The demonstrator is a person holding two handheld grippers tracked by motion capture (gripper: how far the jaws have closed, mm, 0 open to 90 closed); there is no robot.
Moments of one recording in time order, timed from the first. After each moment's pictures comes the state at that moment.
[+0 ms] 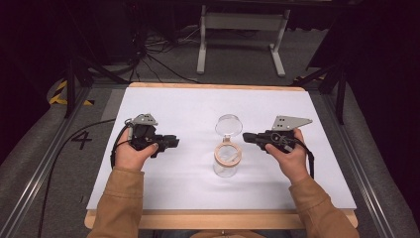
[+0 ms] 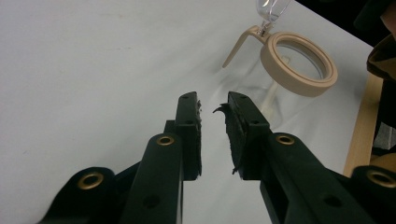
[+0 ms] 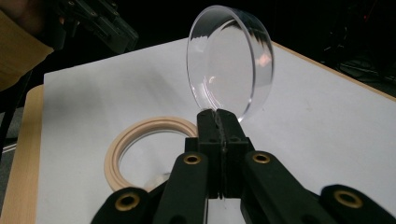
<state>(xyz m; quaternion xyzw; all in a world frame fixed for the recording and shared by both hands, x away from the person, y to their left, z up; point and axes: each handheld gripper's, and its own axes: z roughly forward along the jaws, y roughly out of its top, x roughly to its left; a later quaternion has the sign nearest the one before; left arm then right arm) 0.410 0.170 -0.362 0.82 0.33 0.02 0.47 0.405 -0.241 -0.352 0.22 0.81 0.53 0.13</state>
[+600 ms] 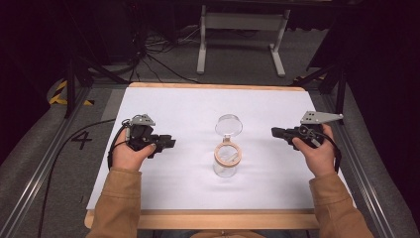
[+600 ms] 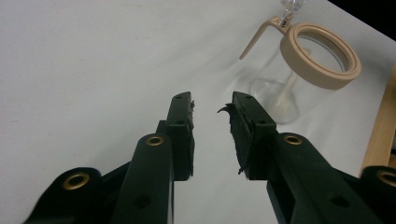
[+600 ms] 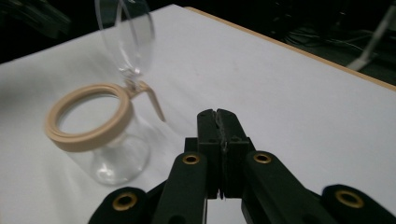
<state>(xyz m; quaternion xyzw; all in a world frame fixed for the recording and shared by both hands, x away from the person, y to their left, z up) 0.411 0.177 -0.365 0.82 0.36 0.04 0.45 0.408 -0.313 -0.340 0.31 0.81 0.48 0.16</state>
